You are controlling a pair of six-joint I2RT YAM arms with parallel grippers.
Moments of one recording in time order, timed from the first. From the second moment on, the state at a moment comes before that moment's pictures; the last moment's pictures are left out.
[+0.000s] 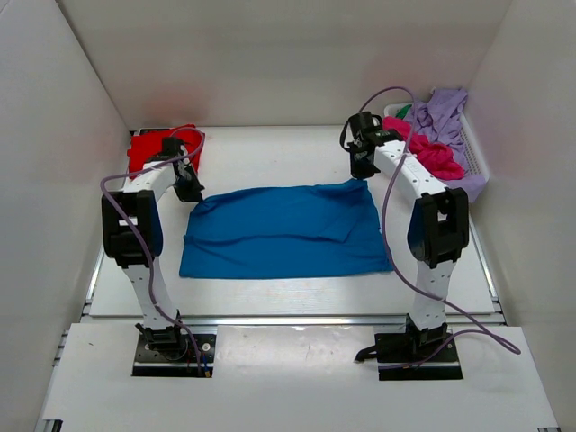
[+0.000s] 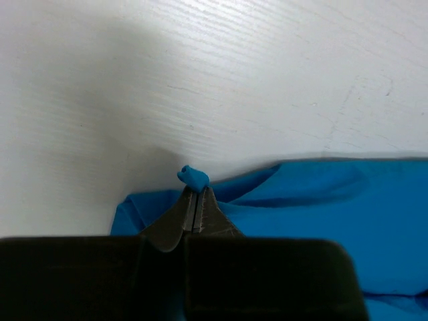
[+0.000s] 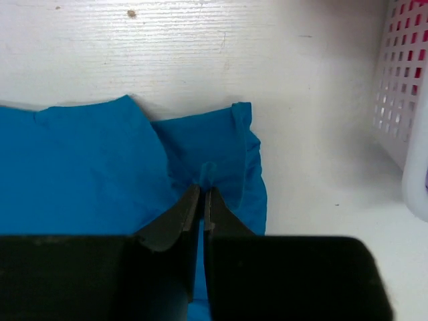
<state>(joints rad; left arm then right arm) 0.03 1.98 1.44 -0.59 0.08 -0.39 0.30 2.03 1.81 -0.84 0.22 0.21</state>
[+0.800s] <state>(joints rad) 0.06 1.86 1.32 -0.57 0.04 -0.36 0.26 1.65 1.29 -0.60 0.15 0.19</state>
